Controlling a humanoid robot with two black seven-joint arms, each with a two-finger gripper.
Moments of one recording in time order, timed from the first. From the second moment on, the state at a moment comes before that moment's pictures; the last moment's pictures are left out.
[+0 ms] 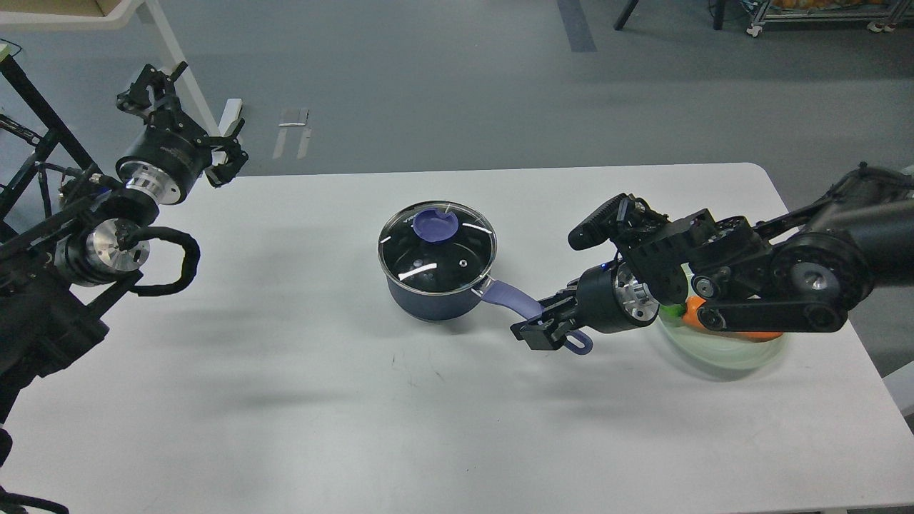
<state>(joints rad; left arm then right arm) -0.81 0.51 -0.56 -0.80 -0.22 -0.20 -0.32 1.61 -0.35 -0.79 1.40 -1.04 0.05 0.22</state>
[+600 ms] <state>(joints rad) -0.97 0.49 -0.50 -0.81 0.13 -0.20 -0.29 1.62 -0.35 -0.78 1.40 -1.03 0.05 0.22</state>
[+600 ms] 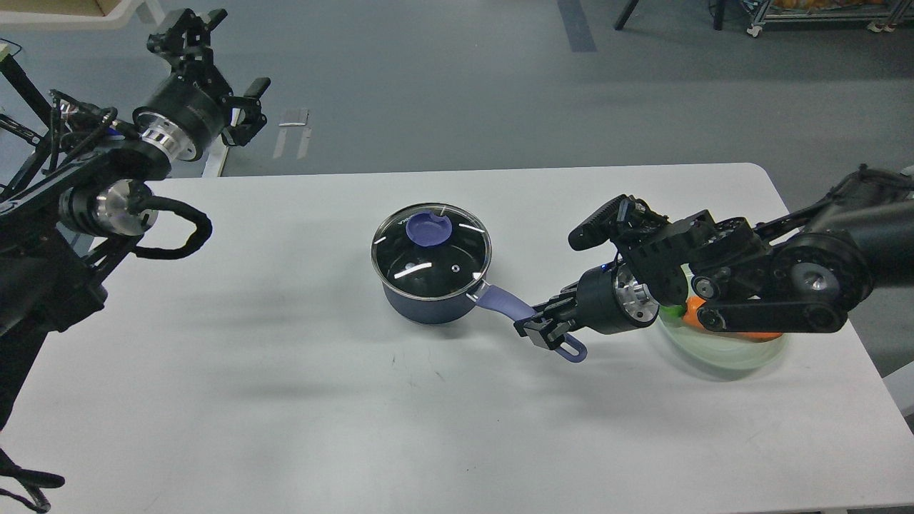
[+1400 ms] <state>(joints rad) -1.11 0.35 -0.14 -1.02 1.67 -0.03 -0.34 1.62 -0.35 -0.78 1.39 -1.02 0.06 0.22</state>
